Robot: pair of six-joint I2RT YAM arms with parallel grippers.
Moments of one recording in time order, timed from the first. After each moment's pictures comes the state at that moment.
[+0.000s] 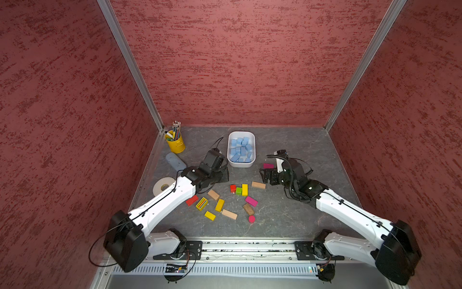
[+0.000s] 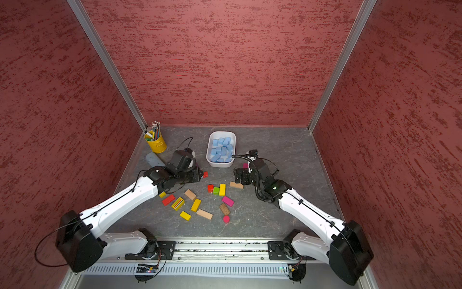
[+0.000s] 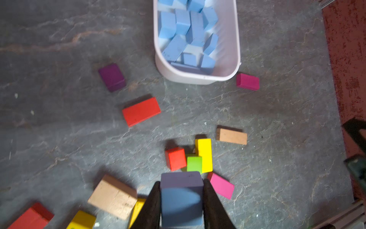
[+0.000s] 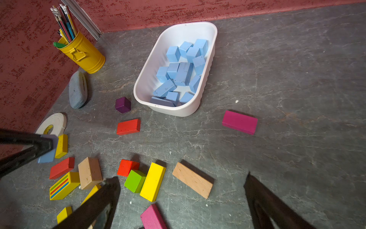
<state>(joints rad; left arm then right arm) -0.61 1.33 1.05 -0.60 -0.03 -0.61 0.64 1.14 0.76 -0.20 0.09 0.45</state>
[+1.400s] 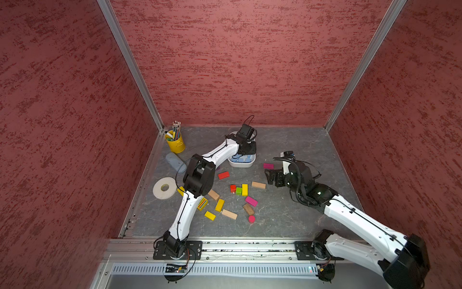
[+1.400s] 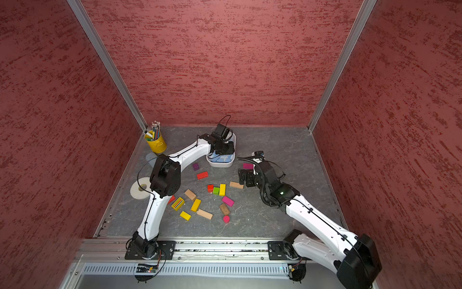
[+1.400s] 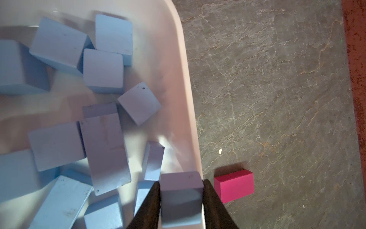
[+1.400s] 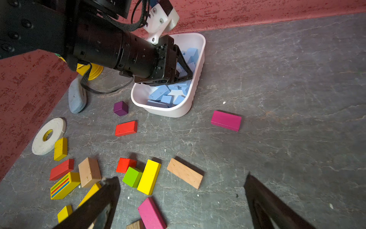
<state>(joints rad) -0.57 2.34 2.03 -0.64 0.11 -0.51 0.64 1.02 0.75 -0.28 0.14 0.45</state>
